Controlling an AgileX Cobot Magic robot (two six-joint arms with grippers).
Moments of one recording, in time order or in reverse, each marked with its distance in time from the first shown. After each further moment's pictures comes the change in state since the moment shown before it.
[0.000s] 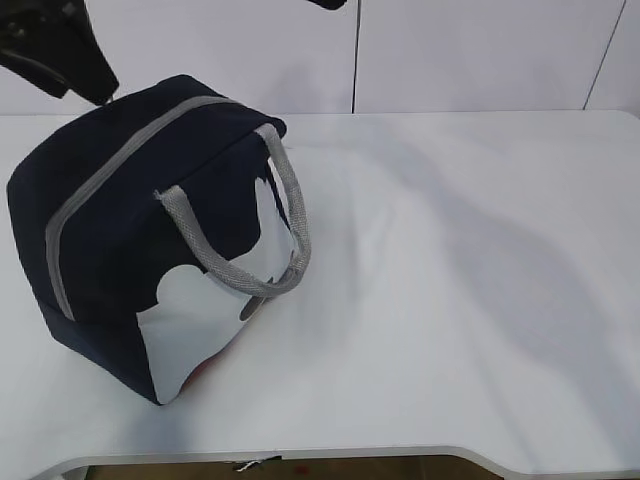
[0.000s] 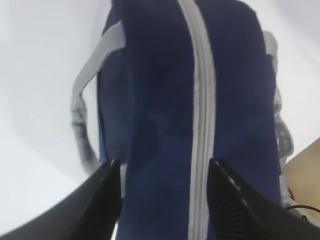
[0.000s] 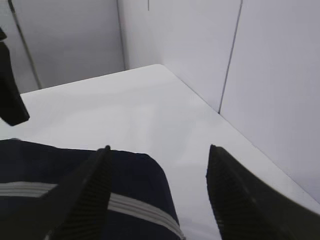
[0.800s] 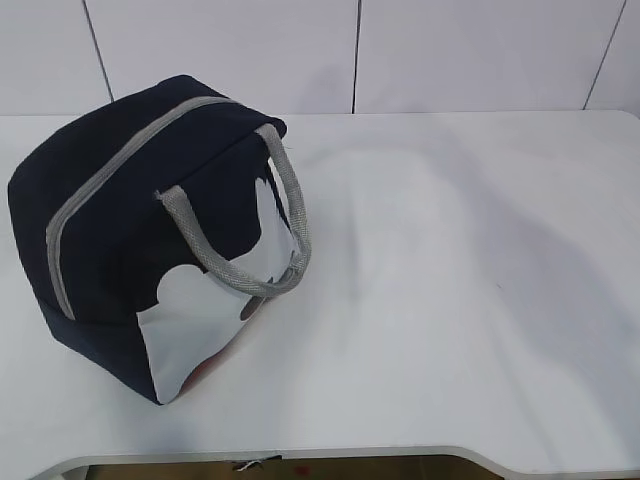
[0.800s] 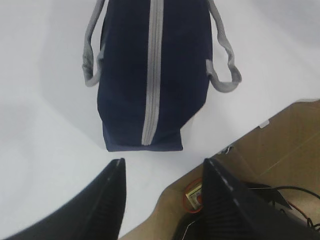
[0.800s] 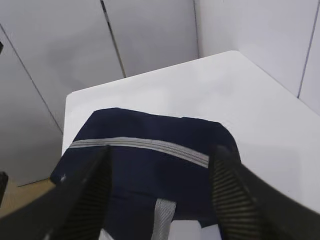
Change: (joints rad) left arm 0.002 -0.567 0.293 0.047 0.033 -0.058; right arm -0.150 -0.046 0.001 0.000 -0.439 0.091
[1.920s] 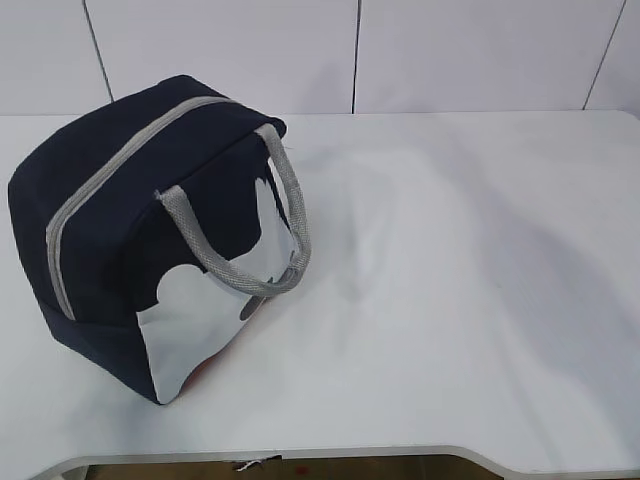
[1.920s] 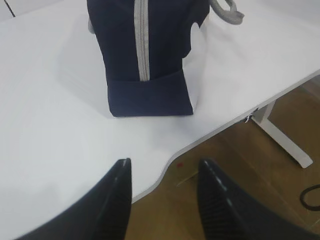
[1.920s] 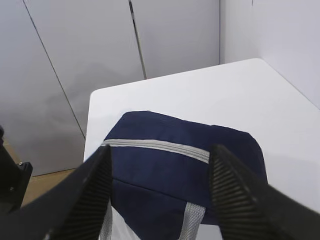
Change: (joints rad) left arm 0.000 -1.009 0.780 0.045 -0.139 0.023; right arm -0.008 -0.046 0.000 0.000 -0.084 -0.006
